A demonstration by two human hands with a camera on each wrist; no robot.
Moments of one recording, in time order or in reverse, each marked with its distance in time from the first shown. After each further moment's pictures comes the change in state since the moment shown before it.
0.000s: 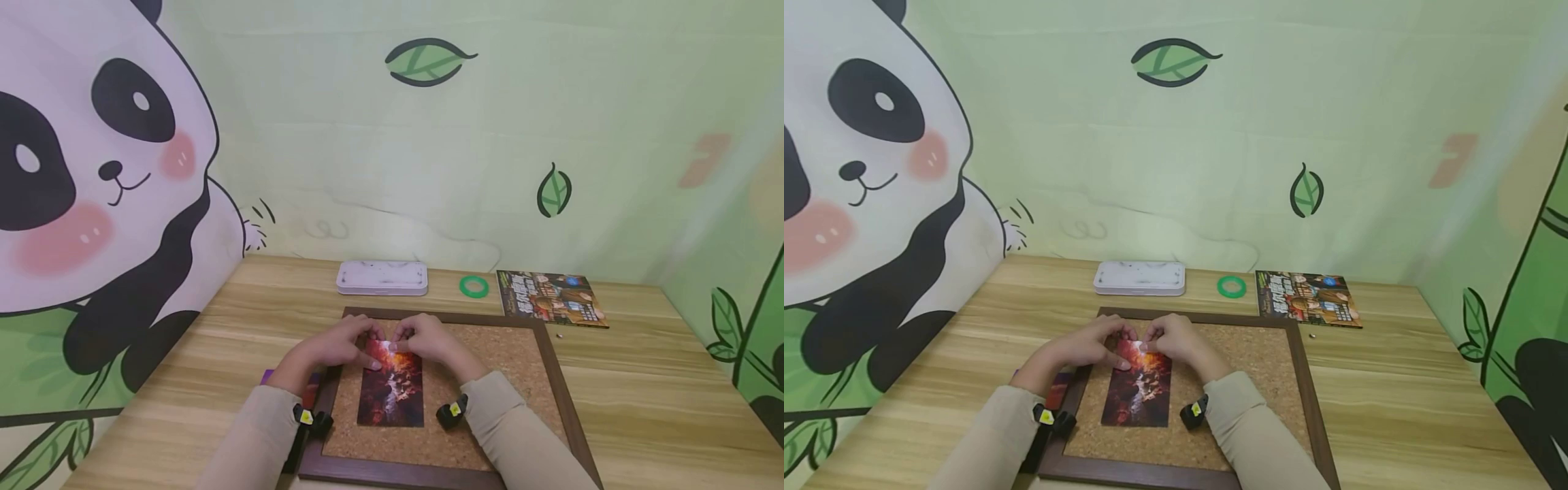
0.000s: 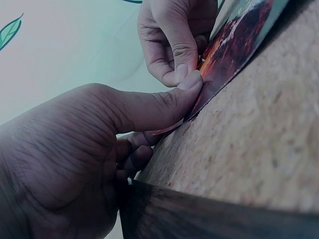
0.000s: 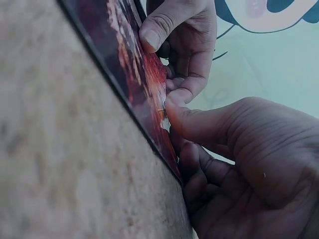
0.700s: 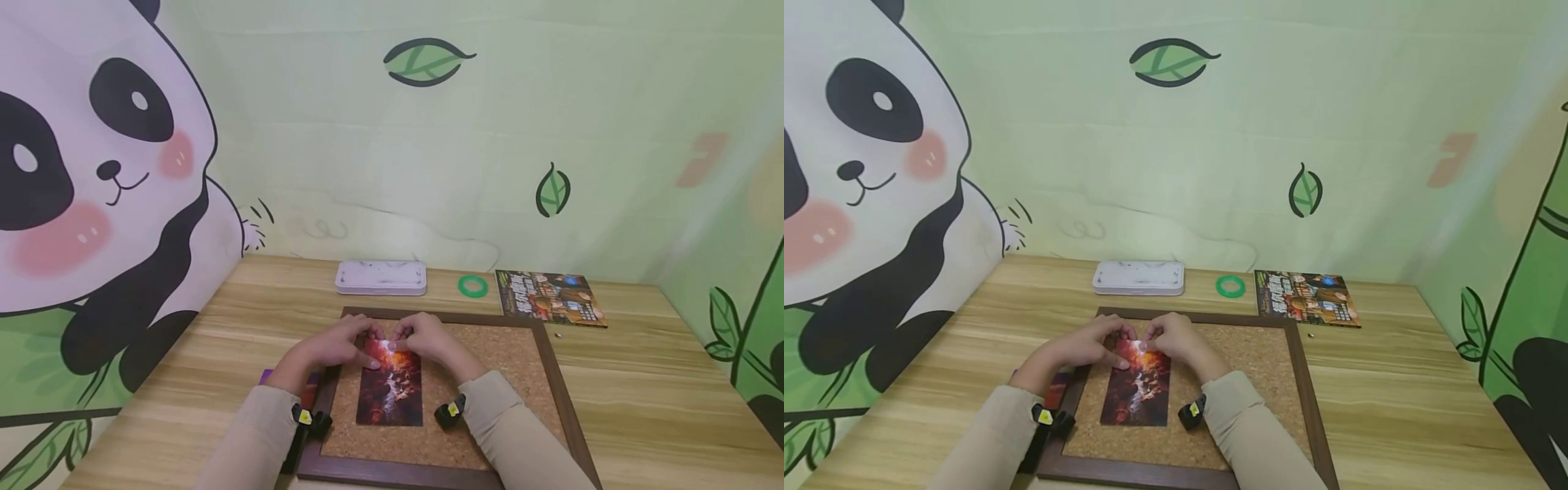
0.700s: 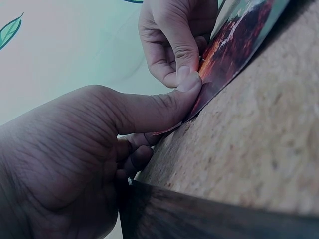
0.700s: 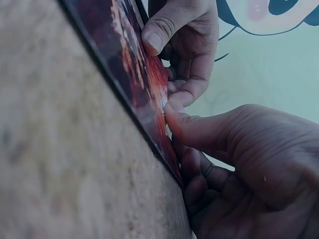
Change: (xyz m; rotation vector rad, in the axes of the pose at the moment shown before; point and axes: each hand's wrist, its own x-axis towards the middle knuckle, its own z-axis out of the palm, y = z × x) left_hand 0.000 0.000 0.000 -0.017 0.005 -0.005; right_hand 0.001 -0.001 0.002 0.021 0.035 0.051
